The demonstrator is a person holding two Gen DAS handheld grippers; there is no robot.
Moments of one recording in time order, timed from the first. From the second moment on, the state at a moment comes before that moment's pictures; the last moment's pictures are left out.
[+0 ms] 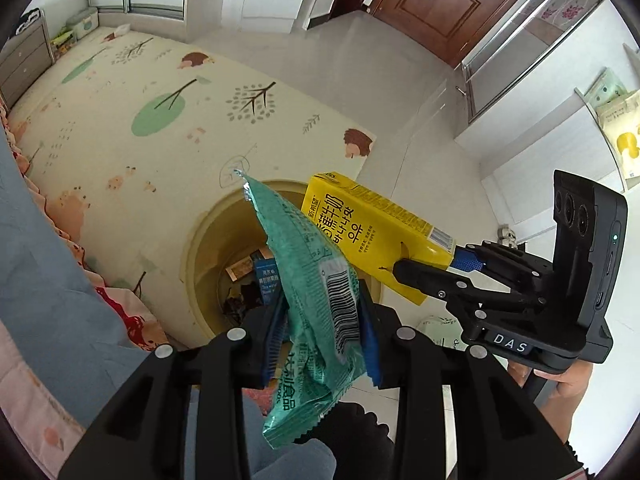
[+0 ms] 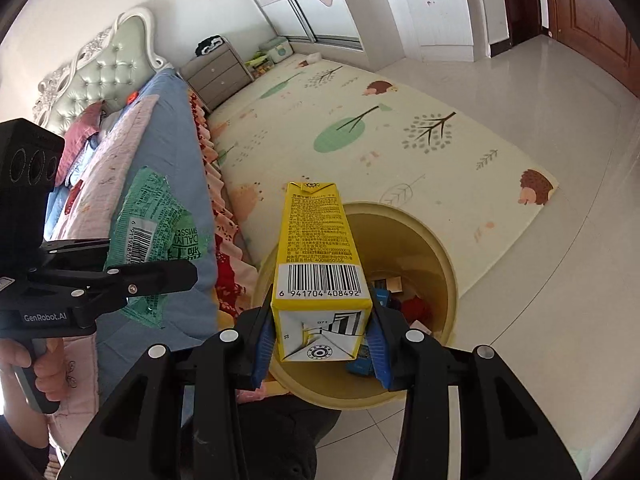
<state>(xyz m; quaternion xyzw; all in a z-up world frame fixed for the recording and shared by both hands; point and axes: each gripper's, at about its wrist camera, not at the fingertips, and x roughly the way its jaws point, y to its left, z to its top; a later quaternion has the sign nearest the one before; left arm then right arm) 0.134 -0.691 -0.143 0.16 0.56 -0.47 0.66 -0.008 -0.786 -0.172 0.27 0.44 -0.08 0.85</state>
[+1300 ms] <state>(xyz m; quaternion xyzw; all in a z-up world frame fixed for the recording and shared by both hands) 0.142 -0.563 -0.059 0.12 0.45 -0.42 0.78 0.027 -0.702 -0.087 0.19 0.42 -0.04 0.89</state>
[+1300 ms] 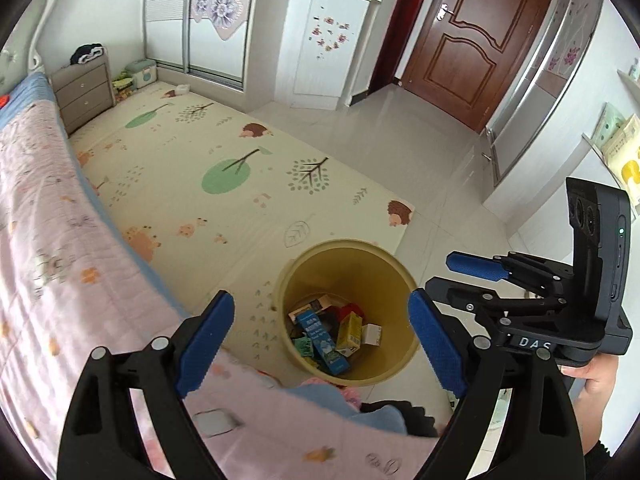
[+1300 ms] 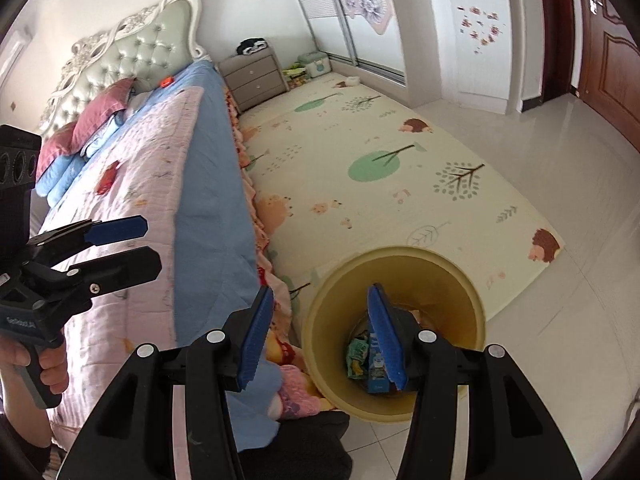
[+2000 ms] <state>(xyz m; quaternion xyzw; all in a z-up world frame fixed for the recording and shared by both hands) 0.212 -0.272 -0.031 0.07 0.42 -0.21 0.88 0.171 -0.452 -0.046 0.09 0.42 0.16 0.89</state>
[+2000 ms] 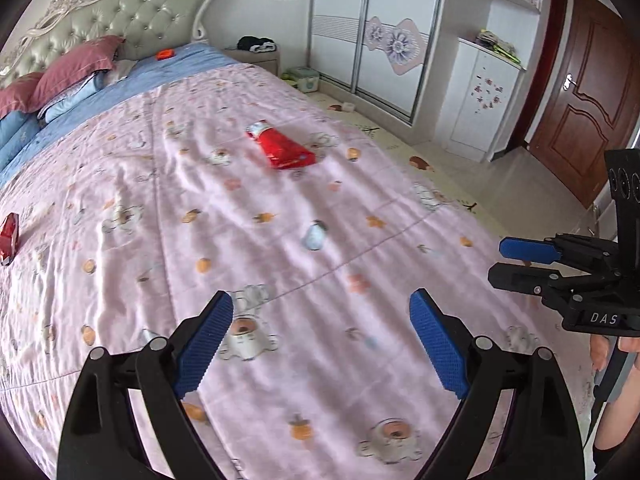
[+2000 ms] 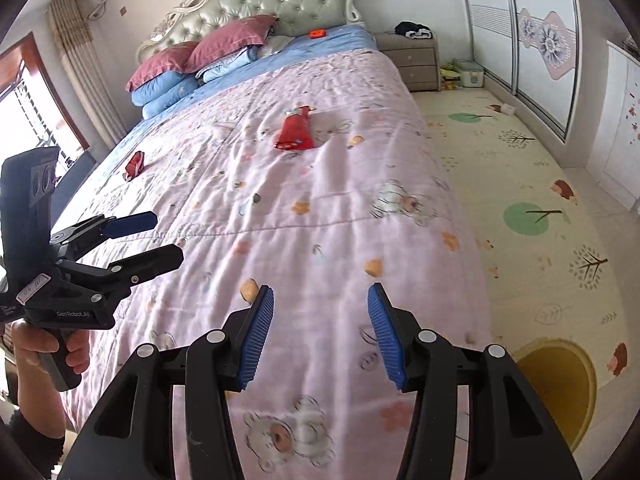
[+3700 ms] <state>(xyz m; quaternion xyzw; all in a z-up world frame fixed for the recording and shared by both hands) 0.383 -0.062 -0.026 0.04 0.40 -0.06 0.91 0.397 -0.181 -0.031 -0.02 0.43 0.25 0.86</state>
